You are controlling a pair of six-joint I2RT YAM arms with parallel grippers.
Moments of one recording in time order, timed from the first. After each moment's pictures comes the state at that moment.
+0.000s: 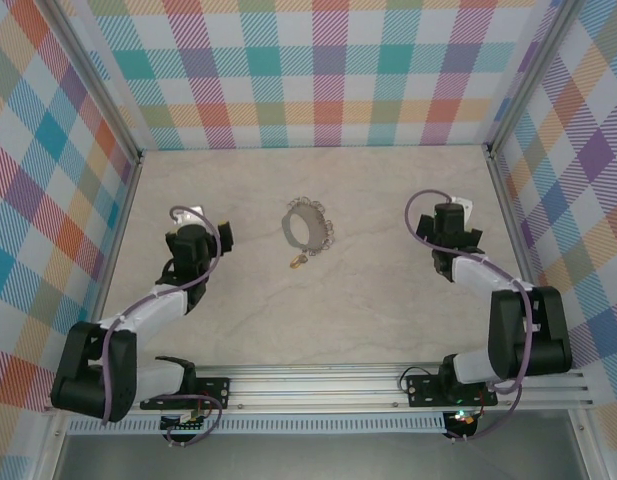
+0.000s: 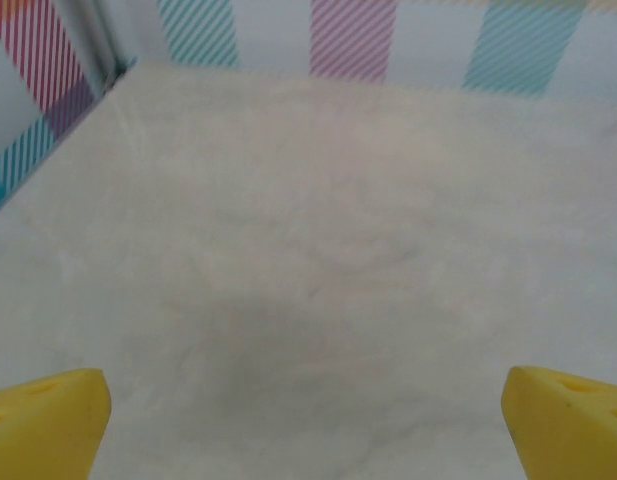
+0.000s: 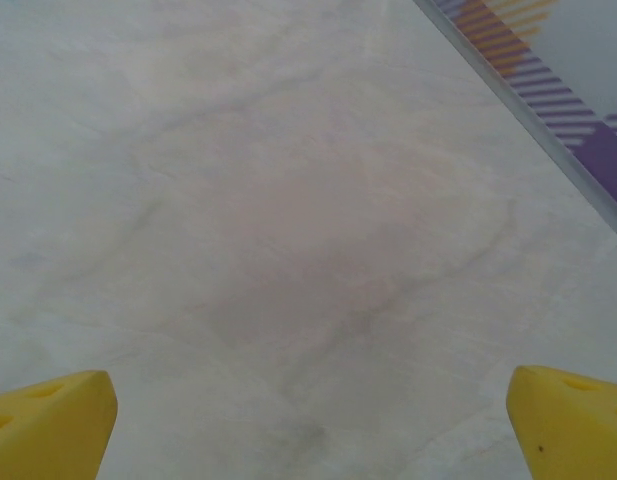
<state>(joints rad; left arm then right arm) -0.20 1.25 0.47 0.34 -0.38 -0.17 0.09 1.43 0.66 0.08 0.41 0.25</state>
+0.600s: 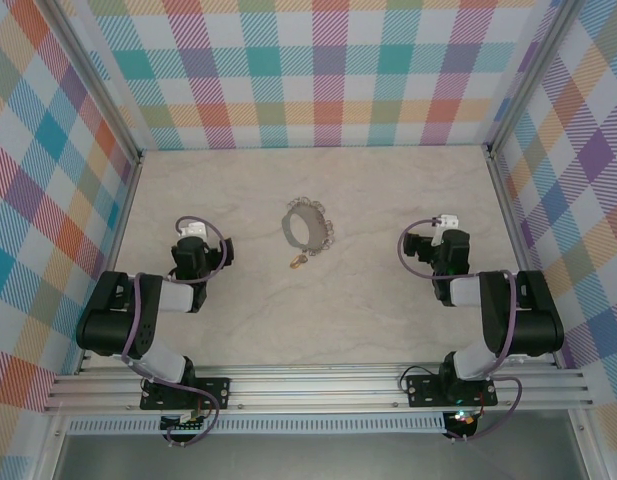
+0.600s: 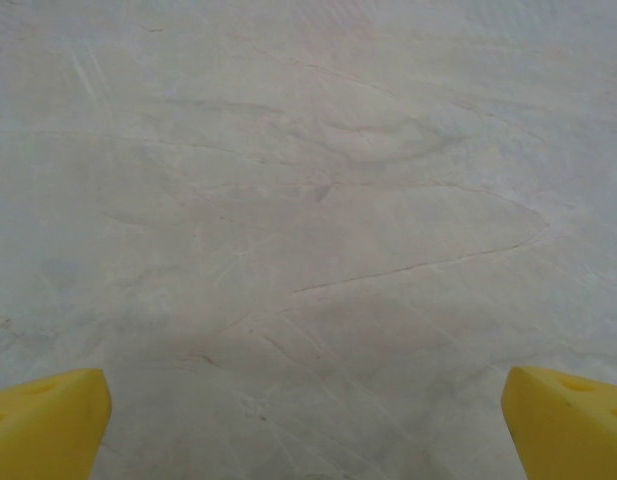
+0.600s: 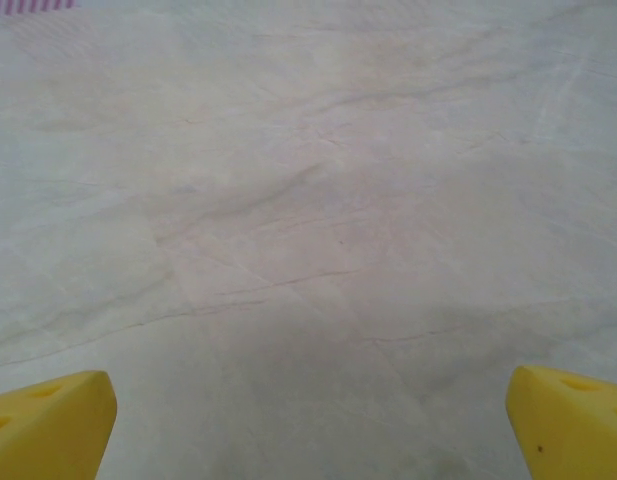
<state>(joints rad) -0.09 1.56 0.39 0.70 -0.18 -0.13 0.02 1.54 0.39 0.69 0.00 0.08</state>
